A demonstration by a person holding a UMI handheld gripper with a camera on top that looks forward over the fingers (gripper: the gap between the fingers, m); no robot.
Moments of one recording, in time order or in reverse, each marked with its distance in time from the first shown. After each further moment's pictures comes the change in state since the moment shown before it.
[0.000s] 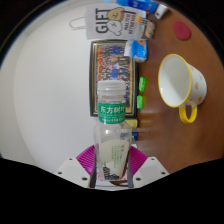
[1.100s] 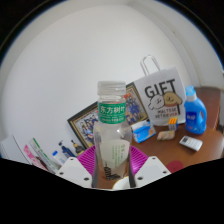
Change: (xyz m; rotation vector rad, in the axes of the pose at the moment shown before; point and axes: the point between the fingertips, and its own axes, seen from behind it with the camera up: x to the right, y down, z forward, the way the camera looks) arm -0.039 -0.197 -0.064 0.197 0.320 -1.010
